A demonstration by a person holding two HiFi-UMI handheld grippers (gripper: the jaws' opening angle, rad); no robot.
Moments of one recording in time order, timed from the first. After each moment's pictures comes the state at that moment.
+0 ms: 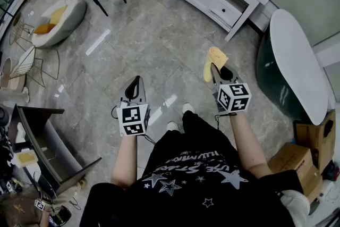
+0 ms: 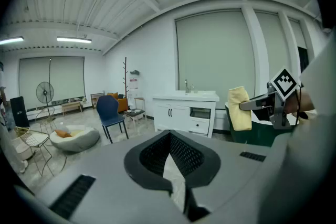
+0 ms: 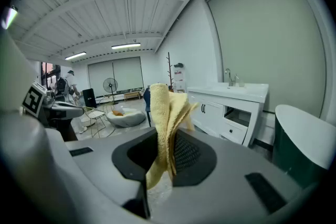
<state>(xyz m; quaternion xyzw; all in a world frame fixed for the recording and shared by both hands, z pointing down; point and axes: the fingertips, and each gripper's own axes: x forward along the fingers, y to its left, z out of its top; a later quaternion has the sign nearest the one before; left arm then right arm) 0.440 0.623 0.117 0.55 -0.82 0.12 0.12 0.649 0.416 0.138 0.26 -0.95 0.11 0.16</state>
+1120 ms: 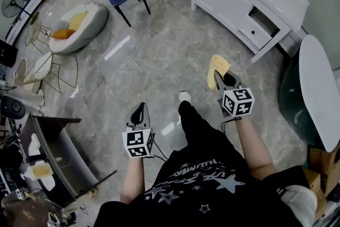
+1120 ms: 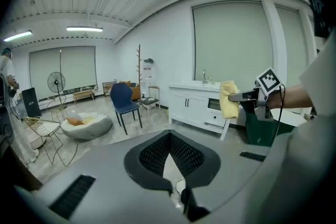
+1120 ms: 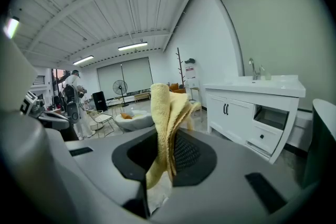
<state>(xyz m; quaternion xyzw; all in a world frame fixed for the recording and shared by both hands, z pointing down) 0.298 0.661 0.162 0.50 -0.83 0.13 0.19 0.456 0.379 0.175 0.19 -0.96 0.13 0.15</state>
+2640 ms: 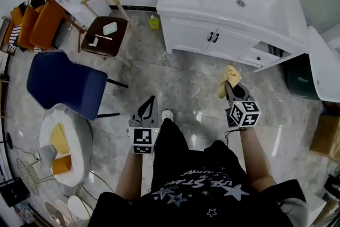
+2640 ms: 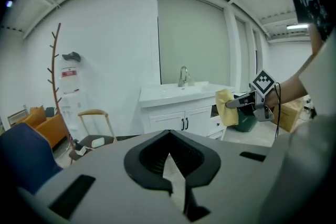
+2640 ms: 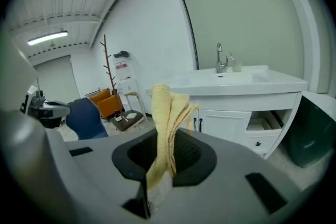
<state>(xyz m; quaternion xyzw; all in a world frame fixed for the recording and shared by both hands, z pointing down) -0.217 -0.010 0.155 0.80 -0.55 0.21 0.10 0.083 -0.080 0.210 0.53 -0.80 0.23 0.16</state>
